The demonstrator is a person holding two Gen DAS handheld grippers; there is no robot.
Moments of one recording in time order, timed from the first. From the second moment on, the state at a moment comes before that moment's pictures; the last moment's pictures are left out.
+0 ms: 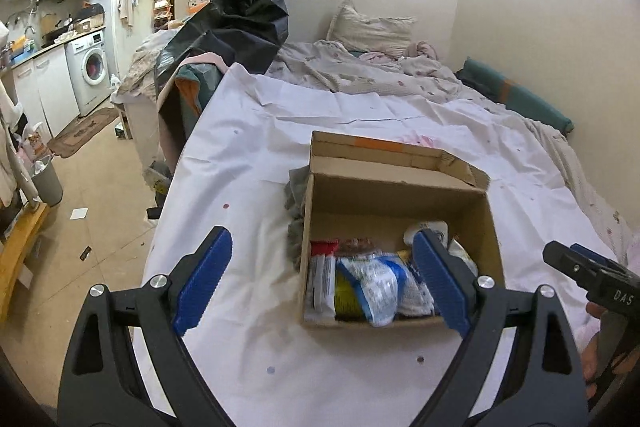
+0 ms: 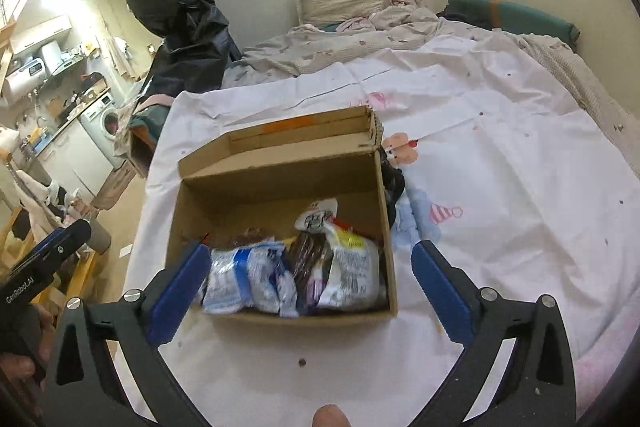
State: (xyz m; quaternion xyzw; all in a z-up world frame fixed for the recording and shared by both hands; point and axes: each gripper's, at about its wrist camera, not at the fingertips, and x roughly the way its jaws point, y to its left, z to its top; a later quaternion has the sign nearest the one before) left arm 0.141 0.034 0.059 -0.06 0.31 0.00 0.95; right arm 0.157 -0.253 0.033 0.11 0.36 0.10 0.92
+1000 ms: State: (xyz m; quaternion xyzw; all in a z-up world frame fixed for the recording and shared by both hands) left arm 0.080 0.028 0.012 -0.04 0.33 0.01 0.94; right arm 0.088 -0.216 0.004 0.02 0.31 0.10 0.95
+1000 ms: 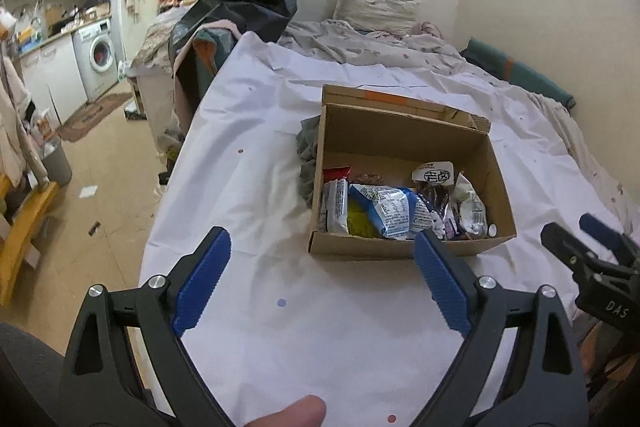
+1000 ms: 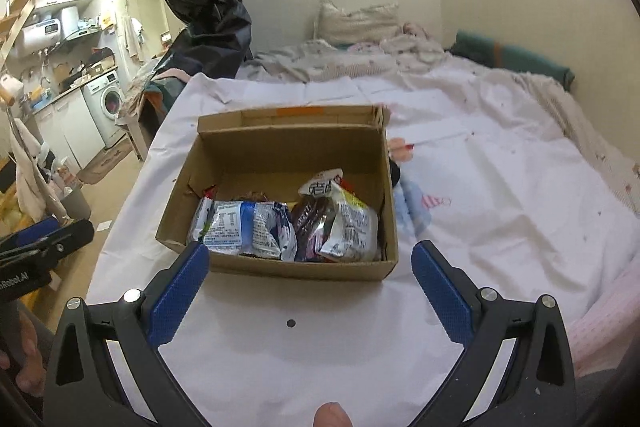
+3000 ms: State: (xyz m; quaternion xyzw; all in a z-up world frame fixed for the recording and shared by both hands) left arm 0.079 0.022 0.012 -0.03 0.32 0.01 0.95; right arm 0.091 -0.216 0.004 0.02 0.31 0.09 0.95
